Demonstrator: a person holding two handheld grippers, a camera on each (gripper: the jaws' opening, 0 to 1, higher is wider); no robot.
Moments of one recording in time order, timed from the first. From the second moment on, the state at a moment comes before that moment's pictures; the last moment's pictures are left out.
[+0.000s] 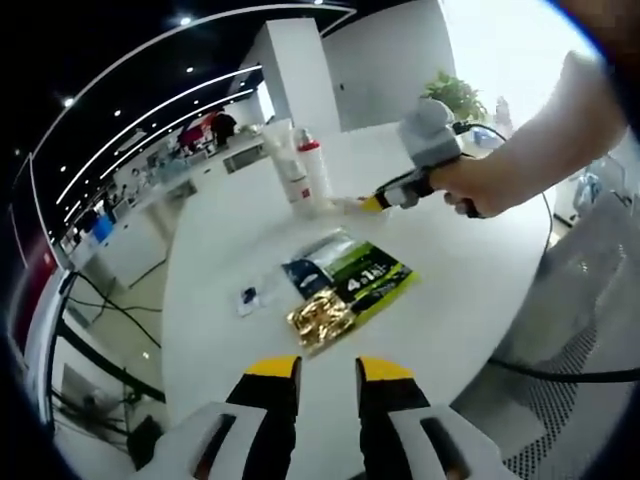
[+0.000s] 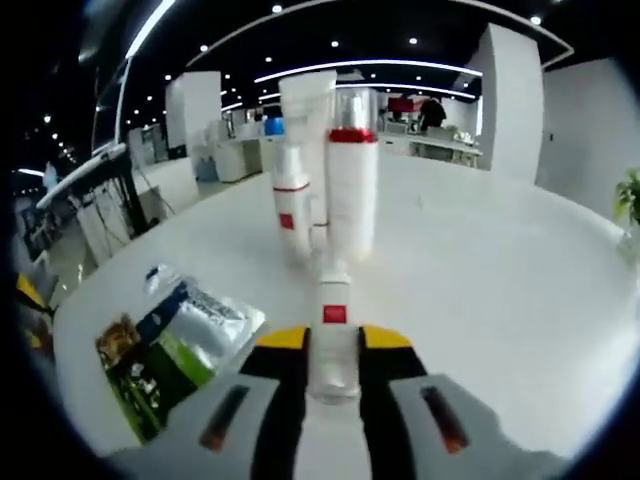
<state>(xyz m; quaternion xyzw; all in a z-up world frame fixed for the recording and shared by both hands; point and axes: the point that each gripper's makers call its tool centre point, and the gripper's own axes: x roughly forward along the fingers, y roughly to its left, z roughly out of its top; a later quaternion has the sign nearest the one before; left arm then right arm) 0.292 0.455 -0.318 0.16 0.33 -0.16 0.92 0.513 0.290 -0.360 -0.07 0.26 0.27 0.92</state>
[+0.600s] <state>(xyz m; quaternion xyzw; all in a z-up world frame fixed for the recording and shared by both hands) 0.290 0.454 -0.322 0.17 0.34 -0.16 0.91 0.525 0.285 -0.352 -0.05 0.31 0.29 0.90</state>
